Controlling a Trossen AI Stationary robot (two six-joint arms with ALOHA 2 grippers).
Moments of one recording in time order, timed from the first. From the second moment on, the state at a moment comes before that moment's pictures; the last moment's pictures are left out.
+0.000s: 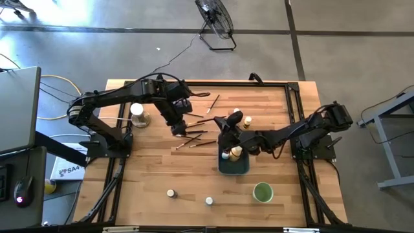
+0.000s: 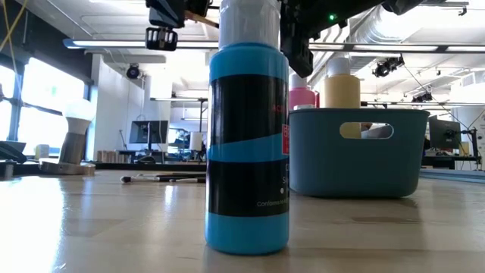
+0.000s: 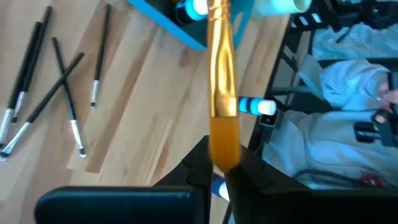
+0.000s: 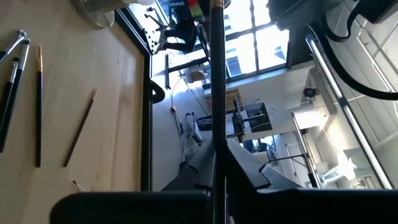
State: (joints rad) left arm 0.25 1.46 1.49 -1.10 0.59 -0.39; right arm 0.22 1.58 0.88 0.58 0.93 -1.12
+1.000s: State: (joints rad) left arm 0.26 1.29 1.49 -0.97 0.46 0.00; right arm 0.40 1.05 0.88 -0.01 0.94 -0.52
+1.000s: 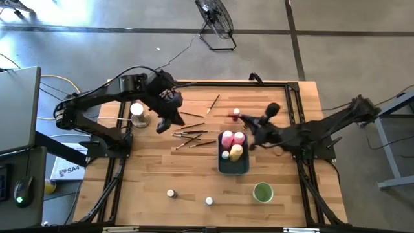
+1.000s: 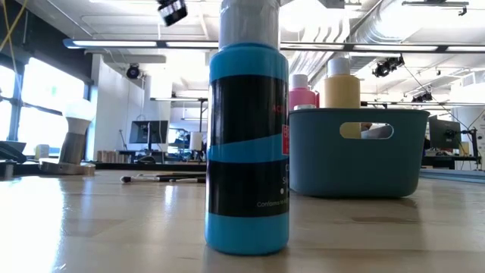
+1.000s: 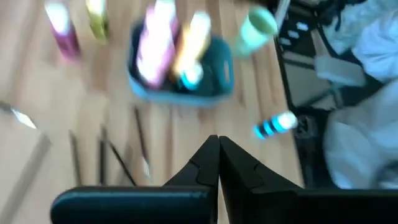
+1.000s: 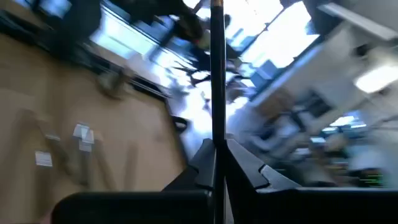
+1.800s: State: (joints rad) left arm 0.05 1.44 0.76 0.97 0.39 0.27; right arm 0.65 0.88 0.61 0.14 0.83 -0.03
